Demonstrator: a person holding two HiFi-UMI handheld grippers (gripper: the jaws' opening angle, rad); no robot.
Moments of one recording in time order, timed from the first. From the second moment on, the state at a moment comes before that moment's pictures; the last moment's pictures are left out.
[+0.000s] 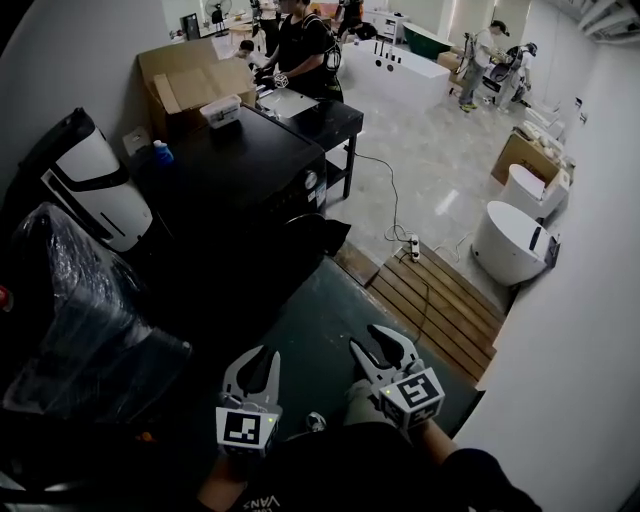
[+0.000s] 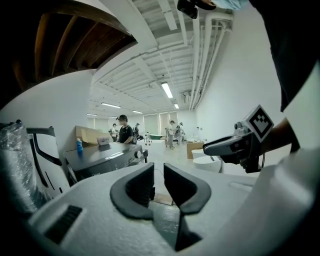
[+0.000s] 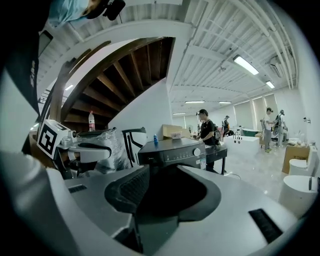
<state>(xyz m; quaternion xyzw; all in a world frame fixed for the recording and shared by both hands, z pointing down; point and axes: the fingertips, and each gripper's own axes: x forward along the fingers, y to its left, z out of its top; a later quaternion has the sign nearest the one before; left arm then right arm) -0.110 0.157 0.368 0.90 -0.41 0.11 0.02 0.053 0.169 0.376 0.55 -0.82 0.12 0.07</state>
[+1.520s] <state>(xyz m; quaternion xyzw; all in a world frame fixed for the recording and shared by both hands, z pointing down) 0.011 -0.096 0.461 0.81 -0.53 0.24 0.07 0.172 -0.118 0.474 0.36 -0.90 0.13 0.22</state>
